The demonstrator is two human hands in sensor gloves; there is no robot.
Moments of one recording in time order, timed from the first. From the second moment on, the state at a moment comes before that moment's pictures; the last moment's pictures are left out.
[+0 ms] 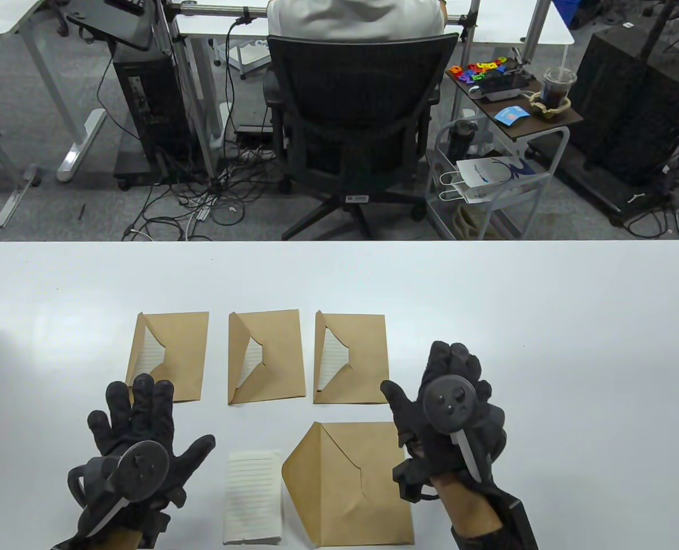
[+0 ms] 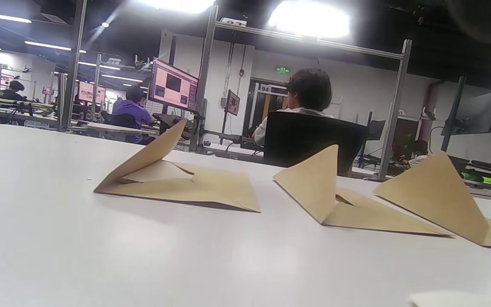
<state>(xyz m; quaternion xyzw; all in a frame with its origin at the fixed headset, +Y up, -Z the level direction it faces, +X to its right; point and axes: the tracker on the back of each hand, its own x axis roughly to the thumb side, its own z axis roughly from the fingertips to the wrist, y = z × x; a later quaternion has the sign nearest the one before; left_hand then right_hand) -0.300 -0.716 -0.235 0.09 -0.01 0.08 0.99 0.121 -0.667 -0.302 -0.14 -0.07 0.96 0.25</state>
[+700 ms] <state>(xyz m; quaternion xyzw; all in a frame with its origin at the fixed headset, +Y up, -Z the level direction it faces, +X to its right) -0.298 -0.714 -0.232 0.10 -0.02 0.08 0.99 0.048 -0.766 -0.440 -0.32 0.19 0.92 0.11</state>
